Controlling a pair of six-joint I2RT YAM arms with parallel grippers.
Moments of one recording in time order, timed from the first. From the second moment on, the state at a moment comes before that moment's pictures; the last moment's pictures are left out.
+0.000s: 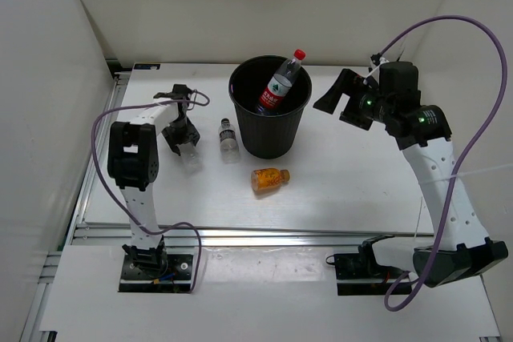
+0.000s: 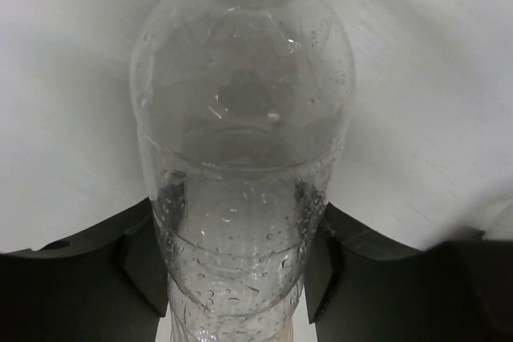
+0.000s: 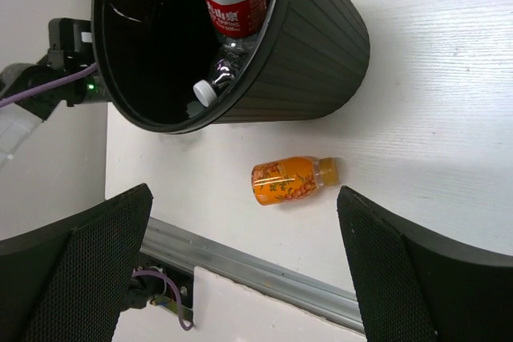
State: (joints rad) left arm -0.13 2.04 1.49 -0.82 -0.19 -0.67; right arm 0.29 1.22 1.54 -0.88 -0.26 0.60
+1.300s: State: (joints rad) left arm -0.51 1.35 1.59 -0.76 -0.37 -0.67; right arm 0.20 1.04 1.31 -0.87 -0.28 0.67
